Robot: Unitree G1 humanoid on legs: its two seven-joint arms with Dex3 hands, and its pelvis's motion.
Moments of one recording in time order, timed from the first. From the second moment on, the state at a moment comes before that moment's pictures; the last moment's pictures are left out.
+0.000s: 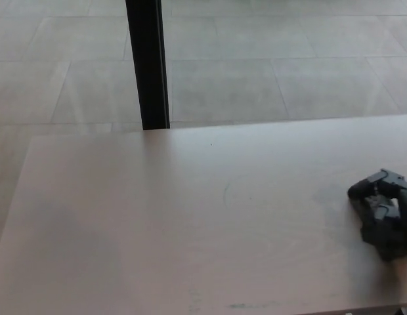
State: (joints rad) left_arm -0.06 0.46 0.57 0.80 -0.32 0.06 0.08; right_arm -0.51 -0.36 -0.09 0.85 -0.06 -0.19 -0.10
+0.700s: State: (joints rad) left_arm -0.07 0.46 0.57 0.81 -0.32 0.06 0.09; right_arm -0.48 -0.50 -0.25 0.98 0.00 -0.20 -0.10
